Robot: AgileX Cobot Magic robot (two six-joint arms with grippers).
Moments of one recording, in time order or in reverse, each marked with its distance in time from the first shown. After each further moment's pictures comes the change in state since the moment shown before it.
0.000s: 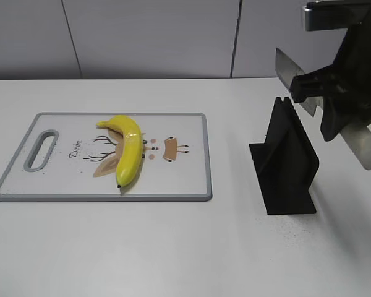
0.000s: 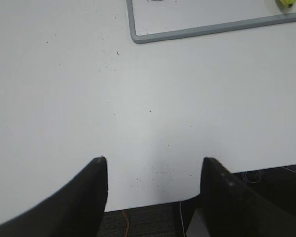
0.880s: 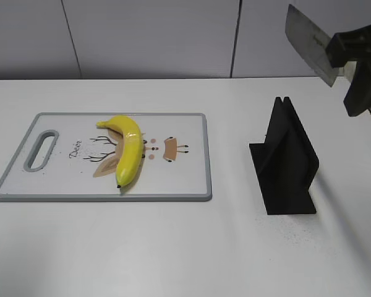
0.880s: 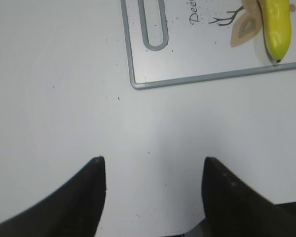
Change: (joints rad) left arm 0.000 0.377 -0.337 0.000 0.015 0.000; right arm 0.000 -0.170 -0.018 0.041 0.043 -0.031
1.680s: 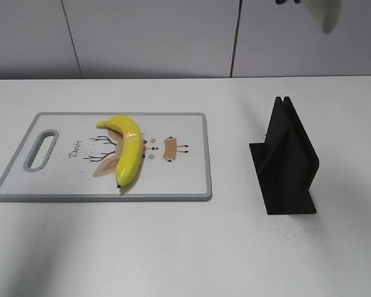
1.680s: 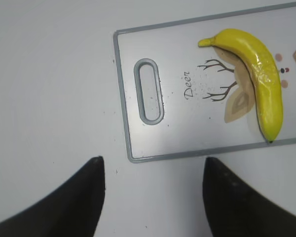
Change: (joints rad) left arm 0.000 0.416 -0.400 0.000 -0.003 0.014; right arm 0.000 0.248 -0.500 0.140 -0.002 -0.257
